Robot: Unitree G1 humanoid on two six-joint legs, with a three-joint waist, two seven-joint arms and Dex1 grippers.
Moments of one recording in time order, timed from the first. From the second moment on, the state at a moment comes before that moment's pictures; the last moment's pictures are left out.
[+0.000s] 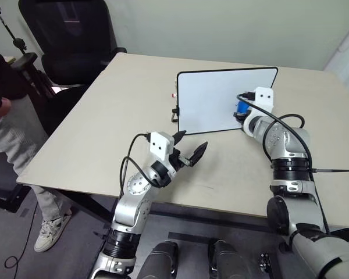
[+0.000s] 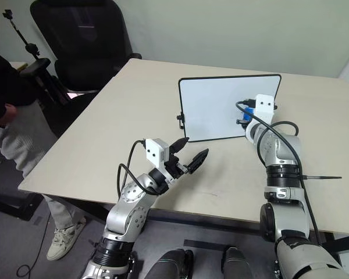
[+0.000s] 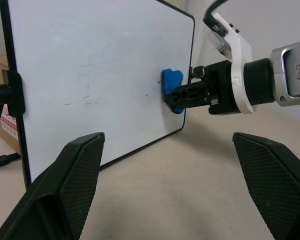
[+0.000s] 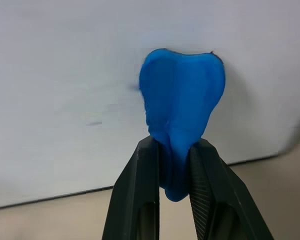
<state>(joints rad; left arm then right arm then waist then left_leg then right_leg) -0.29 0.10 -0.12 -0.14 -0.32 0.22 -0.47 -0.92 -0.25 -0.25 0.33 0.27 0.91 0.00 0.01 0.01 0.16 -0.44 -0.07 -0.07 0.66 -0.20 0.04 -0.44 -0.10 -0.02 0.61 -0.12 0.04</state>
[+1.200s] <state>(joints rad) -0.31 0.08 -0.12 -0.12 -0.32 0.21 -0.47 -0.93 -0.19 -0.19 0.30 0.27 1.02 0.05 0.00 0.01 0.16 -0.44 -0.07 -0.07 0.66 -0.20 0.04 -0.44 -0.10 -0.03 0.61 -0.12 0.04</state>
